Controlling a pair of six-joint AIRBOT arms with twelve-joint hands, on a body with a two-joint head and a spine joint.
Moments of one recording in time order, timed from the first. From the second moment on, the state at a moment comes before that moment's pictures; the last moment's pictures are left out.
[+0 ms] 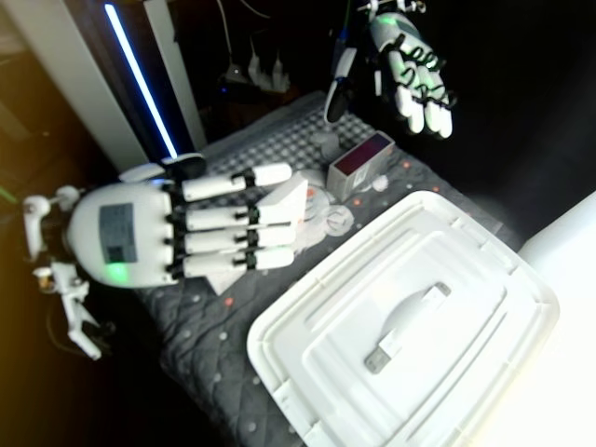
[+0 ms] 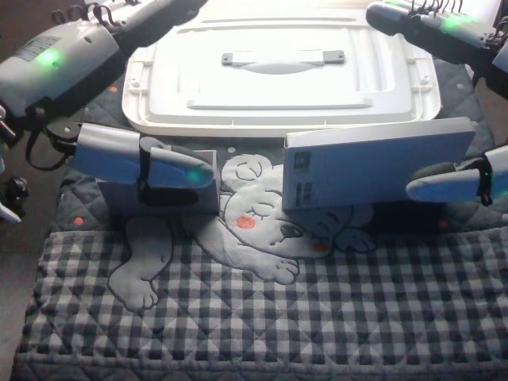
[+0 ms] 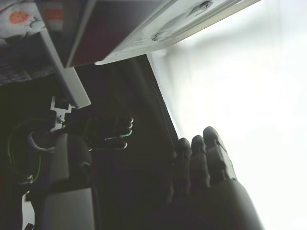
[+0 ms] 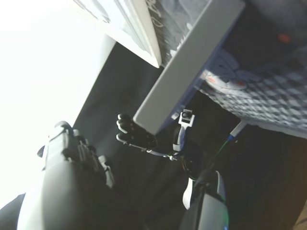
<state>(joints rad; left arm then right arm) 0.61 -0.95 1.12 0.02 -0.95 0.84 -0.57 -1.08 1.38 -0.17 1.18 -0.20</state>
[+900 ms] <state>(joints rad) 0.58 -1.02 1.18 0.09 -0.69 0.85 -0.56 -1.17 1.46 -0.16 1.00 -0.20</state>
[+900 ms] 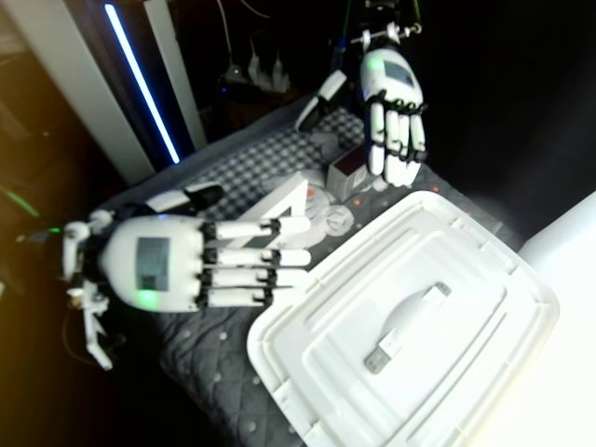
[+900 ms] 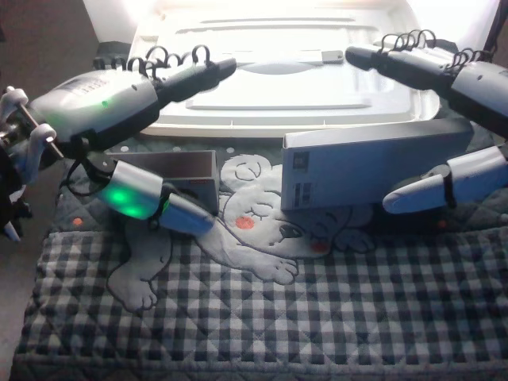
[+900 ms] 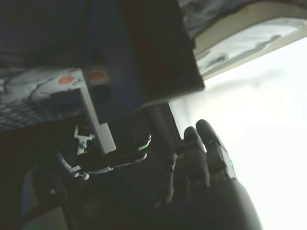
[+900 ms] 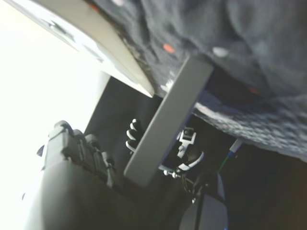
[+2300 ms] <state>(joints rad) 0.47 -1.11 1.31 0.10 -0.58 0.86 -0.46 -1.19 1.50 -0.25 0.94 -0.18</state>
